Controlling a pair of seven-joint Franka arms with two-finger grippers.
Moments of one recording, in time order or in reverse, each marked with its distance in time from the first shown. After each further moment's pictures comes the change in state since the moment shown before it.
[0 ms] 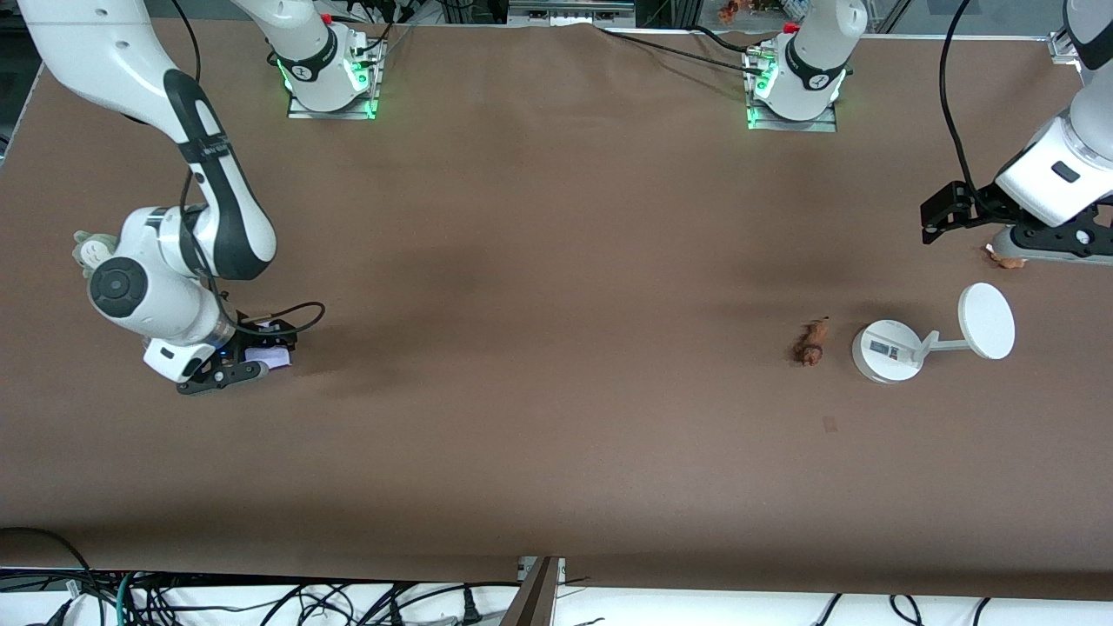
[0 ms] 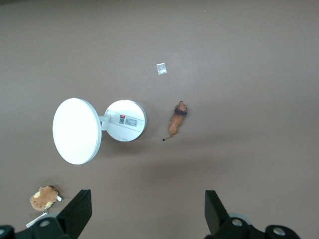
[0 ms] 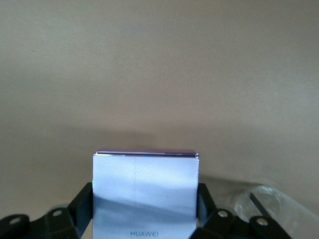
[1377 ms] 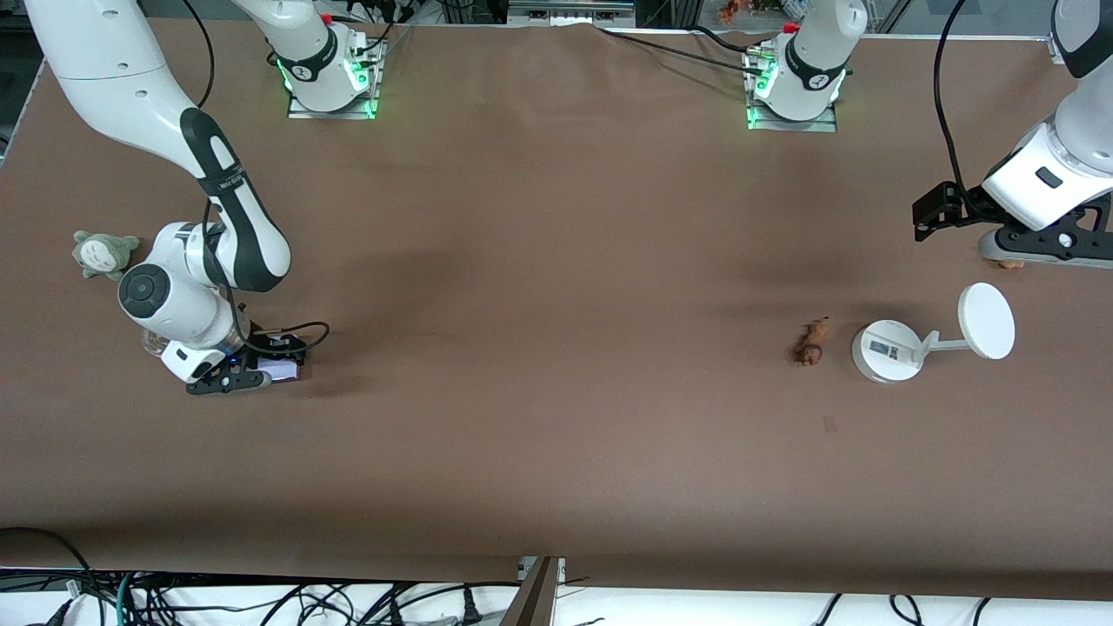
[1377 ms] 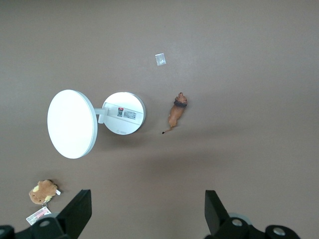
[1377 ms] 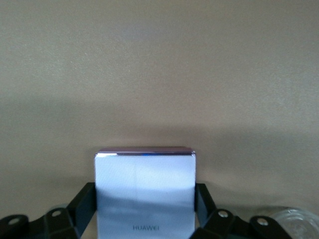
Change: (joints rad) left arm -0.006 0.004 0.005 -0.016 0.001 -0.016 -0.001; right arm -0.026 0.084 0.000 -0.029 0.050 0.171 0.059
